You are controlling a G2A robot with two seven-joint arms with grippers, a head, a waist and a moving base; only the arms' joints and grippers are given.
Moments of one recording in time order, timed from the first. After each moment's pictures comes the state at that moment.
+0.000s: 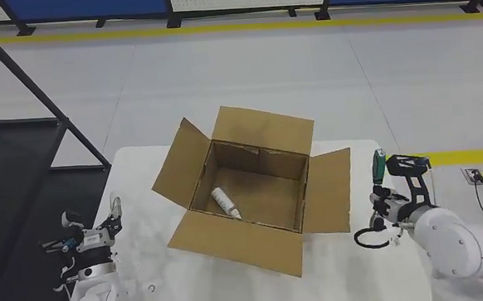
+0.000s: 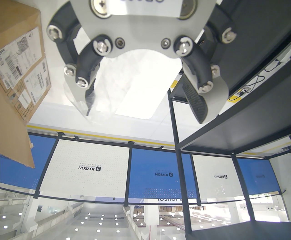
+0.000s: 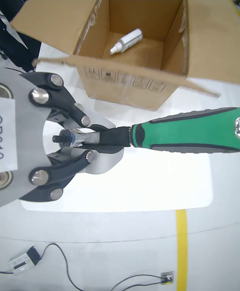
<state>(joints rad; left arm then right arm) 1.33 -1.32 -1.69 -1.53 1.26 0.09 0.39 -1.09 -1.38 1.70 -1.98 -1.24 0.10 1.35</state>
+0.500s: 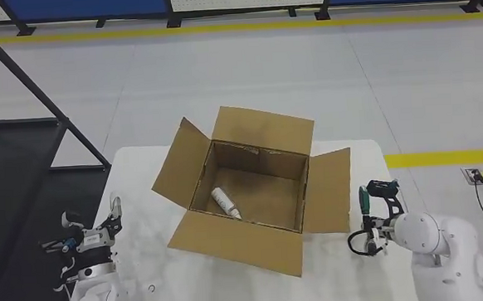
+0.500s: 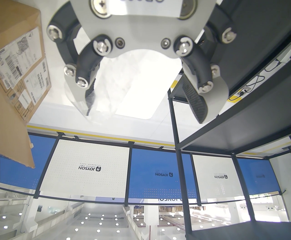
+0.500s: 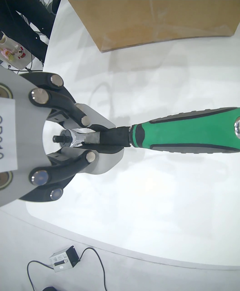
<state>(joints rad) 1.33 -1.32 -1.69 -1.53 1.26 0.09 0.39 -1.02 -1.36 1.68 -1.59 -1.23 0.04 1.37</state>
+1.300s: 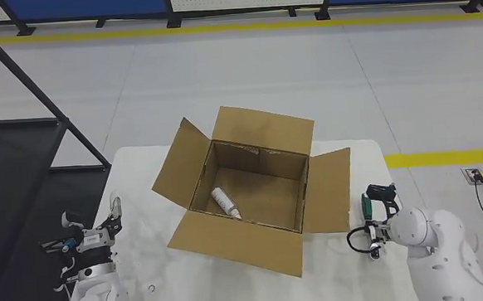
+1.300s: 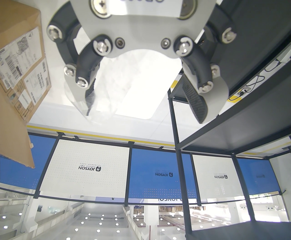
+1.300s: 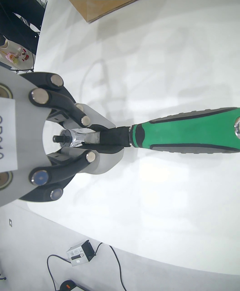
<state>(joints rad) 1.33 -1.32 -1.69 -1.53 1.26 0.09 0.39 -0.95 -1.33 1.64 -1.42 -1.25 0.06 1.36</state>
